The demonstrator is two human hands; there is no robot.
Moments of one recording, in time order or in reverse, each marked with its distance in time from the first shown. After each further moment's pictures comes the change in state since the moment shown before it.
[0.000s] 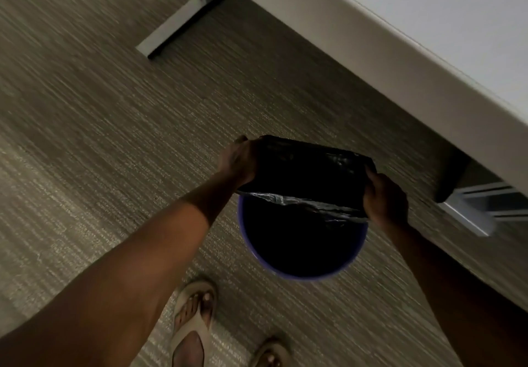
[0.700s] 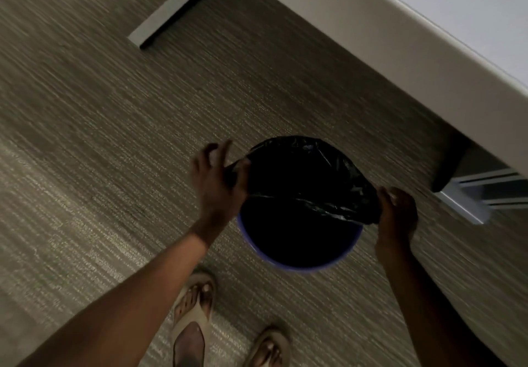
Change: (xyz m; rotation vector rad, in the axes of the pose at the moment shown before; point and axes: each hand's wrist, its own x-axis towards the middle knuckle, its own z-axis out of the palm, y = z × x) left_hand -0.089 -0.021 0.023 -0.333 0.457 -0.064; right_hand -0.061 0.007 0.007 0.897 0.314 0.557
